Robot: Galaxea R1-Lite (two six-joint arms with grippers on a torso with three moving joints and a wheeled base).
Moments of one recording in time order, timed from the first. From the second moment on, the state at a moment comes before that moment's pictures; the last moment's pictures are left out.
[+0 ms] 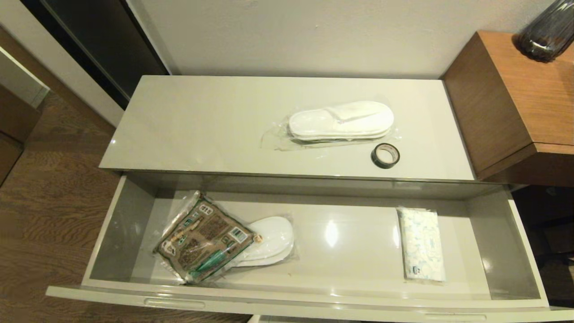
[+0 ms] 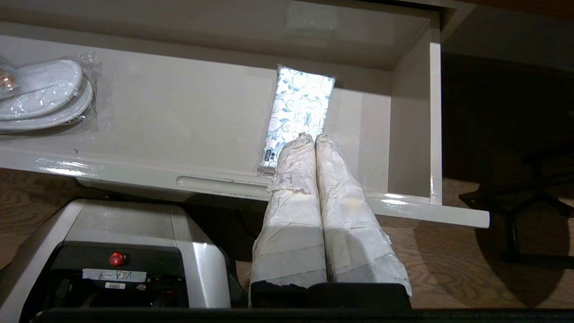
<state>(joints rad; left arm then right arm) -0.04 0.47 -1.14 1.40 0.14 -0.32 -0.01 0.00 0.00 0.00 0.02 -0.12</state>
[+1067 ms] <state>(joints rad) 0.00 0.00 -0.18 0.24 0.10 0.04 -0.01 0.00 0.00 0.00 0.02 -0.11</state>
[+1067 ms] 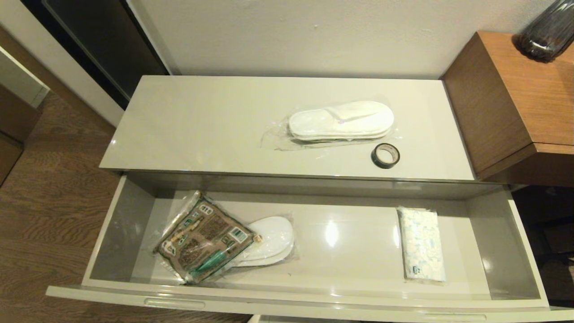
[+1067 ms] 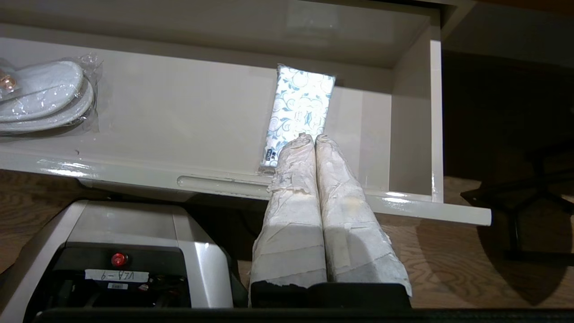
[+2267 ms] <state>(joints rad) 0.00 0.00 0.00 -0.01 -0.01 -0.02 -0.01 0.00 0.00 0.00 0.00 -0.01</state>
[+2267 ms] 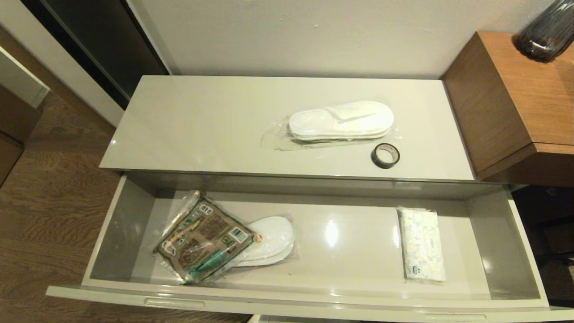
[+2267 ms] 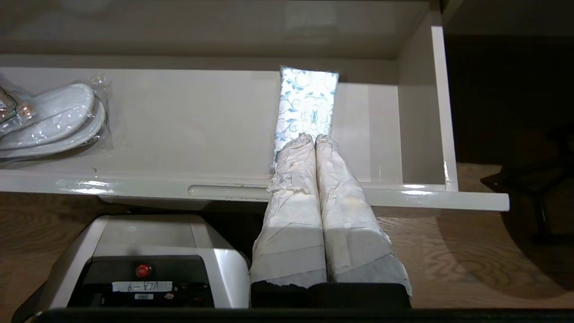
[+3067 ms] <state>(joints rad) 0.00 0.00 0.00 -0.01 -0.01 -0.02 -0.01 0.36 -0.87 0.69 0.07 0.26</state>
